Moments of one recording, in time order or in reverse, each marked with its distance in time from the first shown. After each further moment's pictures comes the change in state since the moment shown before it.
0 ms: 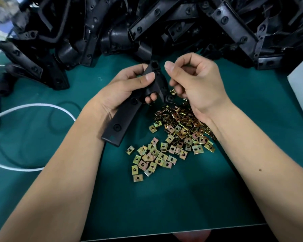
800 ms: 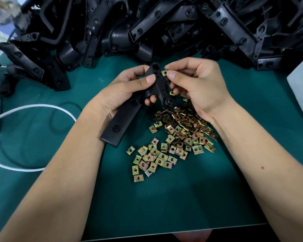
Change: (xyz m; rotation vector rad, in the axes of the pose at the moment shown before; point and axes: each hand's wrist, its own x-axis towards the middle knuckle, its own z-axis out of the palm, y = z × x) left_hand 0.000 -0.001 -0.001 0.002 -0.028 -0.003; right_hand 0.005 0.004 -0.008 0.000 -0.093 -0.019
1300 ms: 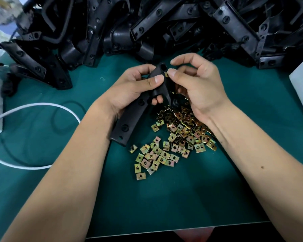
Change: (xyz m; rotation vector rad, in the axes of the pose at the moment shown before) left_hand 0.001 0.002 0.008 0.083 0.040 -0.014; right_hand -0.006 -0.002 0.011 0.021 0.106 0.030
